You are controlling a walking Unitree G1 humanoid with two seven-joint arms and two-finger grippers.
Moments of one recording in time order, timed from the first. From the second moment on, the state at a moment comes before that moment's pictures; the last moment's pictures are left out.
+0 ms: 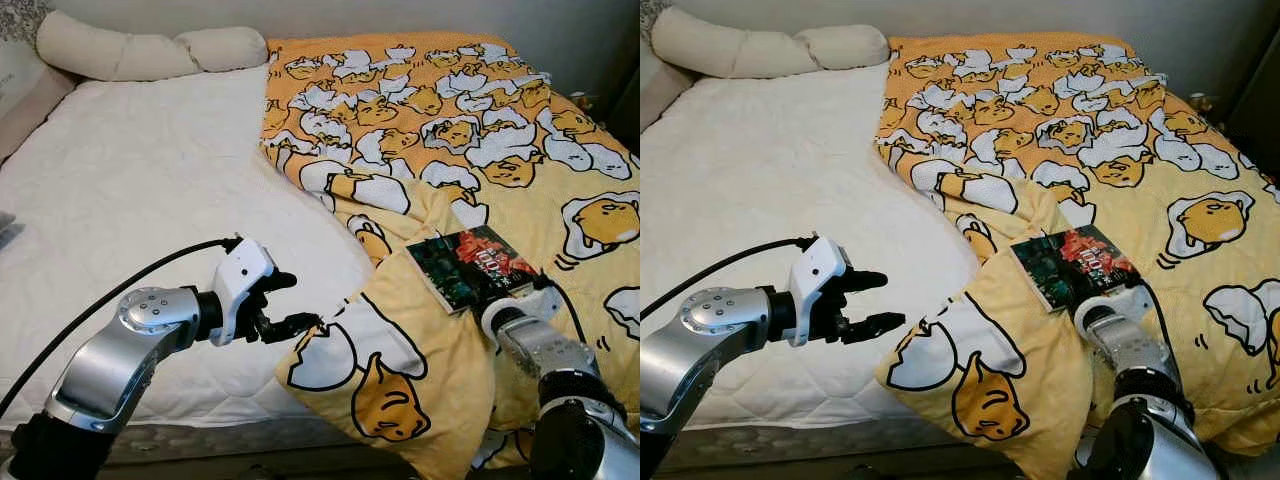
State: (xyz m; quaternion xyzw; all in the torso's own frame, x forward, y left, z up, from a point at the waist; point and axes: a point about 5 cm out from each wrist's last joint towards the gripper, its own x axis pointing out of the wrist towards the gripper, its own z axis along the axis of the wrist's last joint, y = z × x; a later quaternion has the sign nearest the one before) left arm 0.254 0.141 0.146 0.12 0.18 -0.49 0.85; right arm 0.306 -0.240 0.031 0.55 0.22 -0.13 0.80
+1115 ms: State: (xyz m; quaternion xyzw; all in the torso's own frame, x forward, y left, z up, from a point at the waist) left arm 0.250 0.135 0.146 0.11 0.18 -0.50 0.84; right arm 0.296 -0.220 0.024 0.64 0.10 -0.02 0.76
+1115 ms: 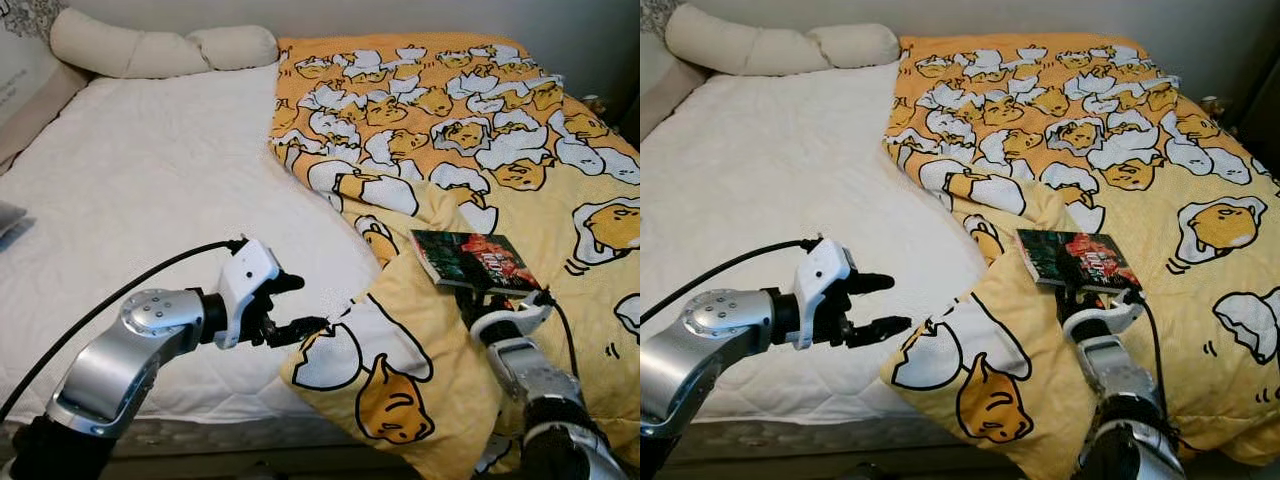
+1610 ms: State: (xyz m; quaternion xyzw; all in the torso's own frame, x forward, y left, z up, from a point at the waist) left arm 0.249 0.133 0.145 0.12 0.18 -0.51 0.83; right arm 0.298 -0.217 0.012 0.67 0.11 -0.11 0.73
